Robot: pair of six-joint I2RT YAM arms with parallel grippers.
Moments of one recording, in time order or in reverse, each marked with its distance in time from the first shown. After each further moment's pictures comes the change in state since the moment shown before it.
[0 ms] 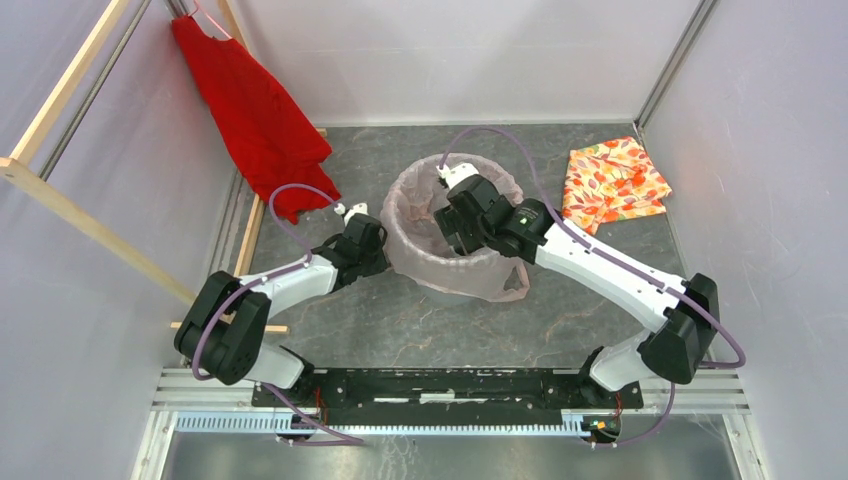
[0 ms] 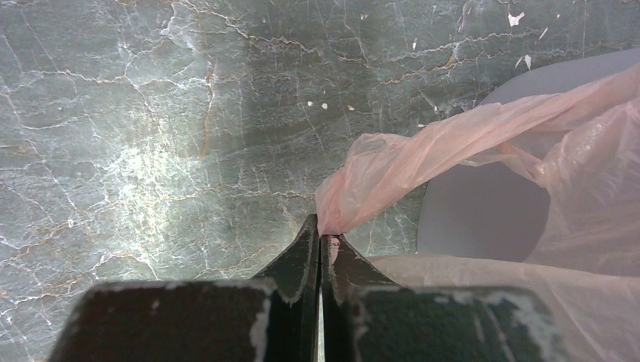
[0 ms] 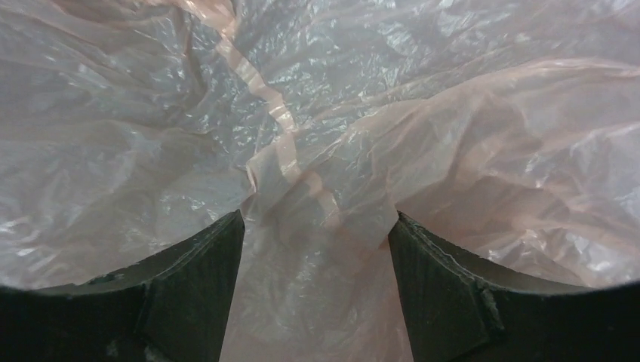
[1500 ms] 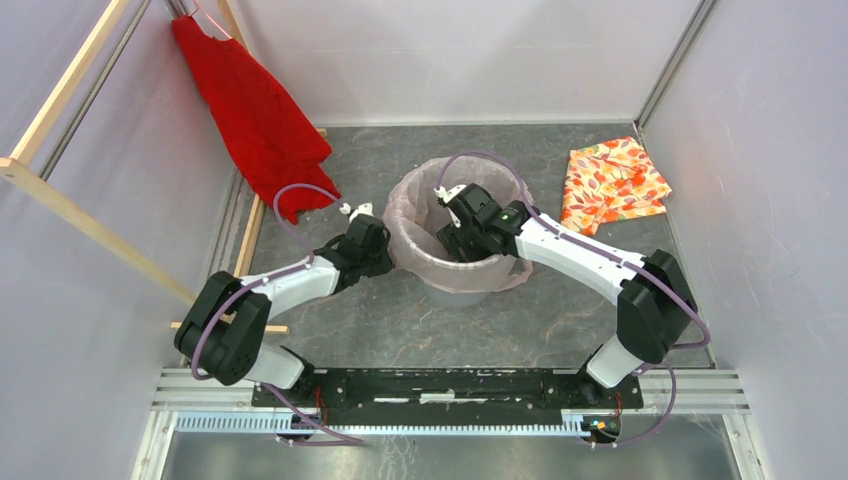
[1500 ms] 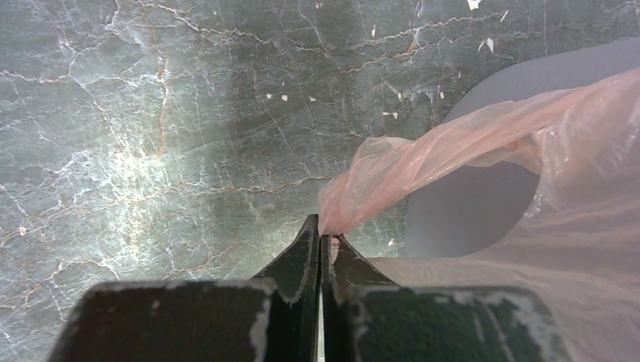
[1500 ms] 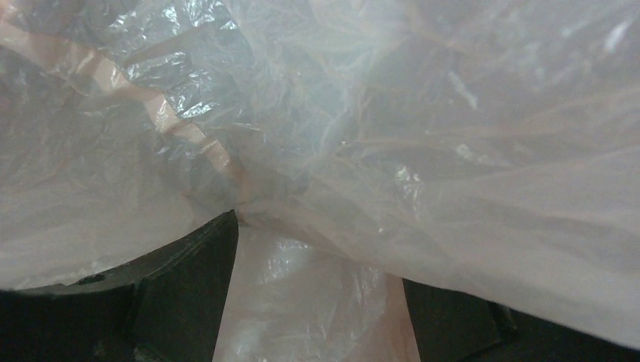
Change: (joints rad) left arm -0.023 -0.001 -0.002 0.030 0.035 -0.001; right arm -0.109 0.136 -0.146 0.072 -0.180 -0.106
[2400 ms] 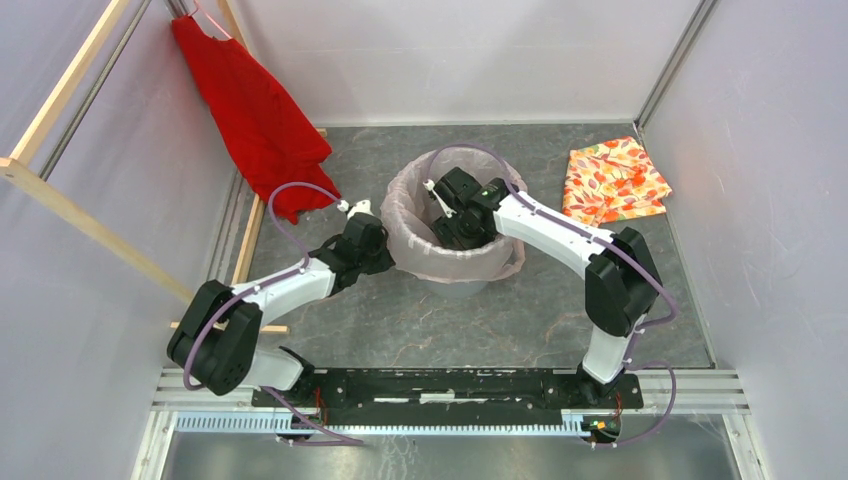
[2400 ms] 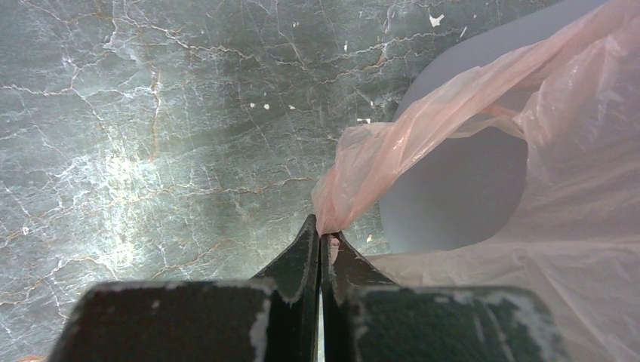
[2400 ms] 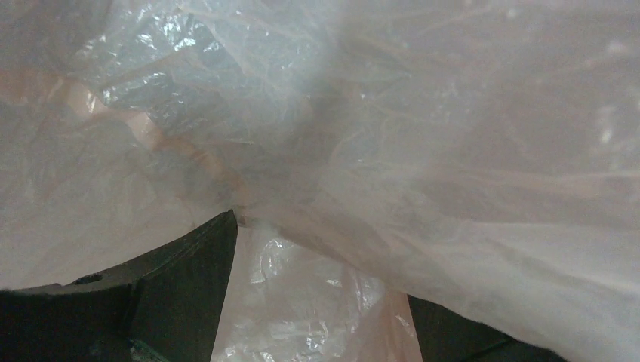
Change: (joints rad) left arm -0.008 -0.054 0.000 -0.002 -0.001 -0.005; right arm -0.028 0.188 0.233 -0.188 0.003 -0.058
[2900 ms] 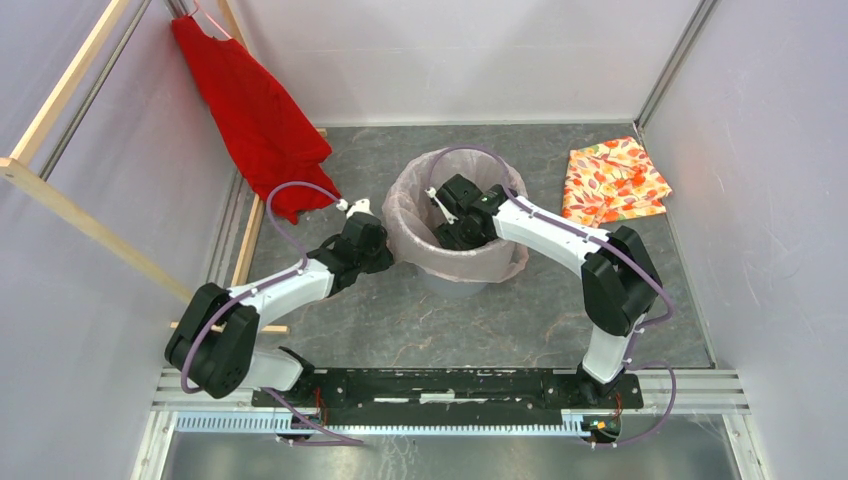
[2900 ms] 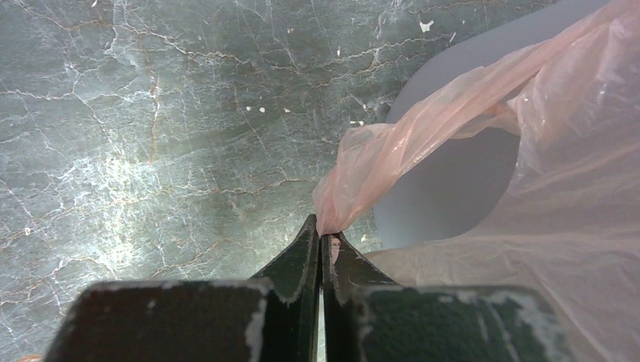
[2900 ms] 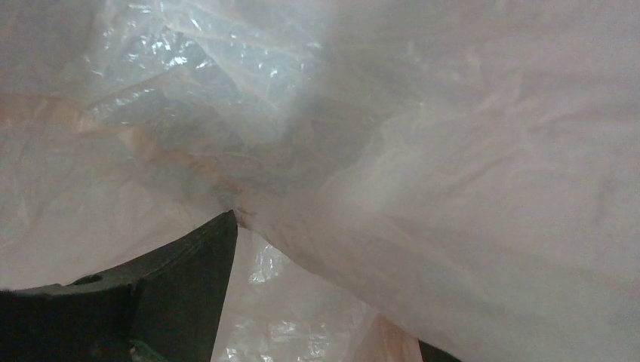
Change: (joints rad) left arm 0.000 -0.018 0.000 0.000 0.000 0.000; right arm -0.007 0.007 -0.063 0.043 -0.008 -0.015
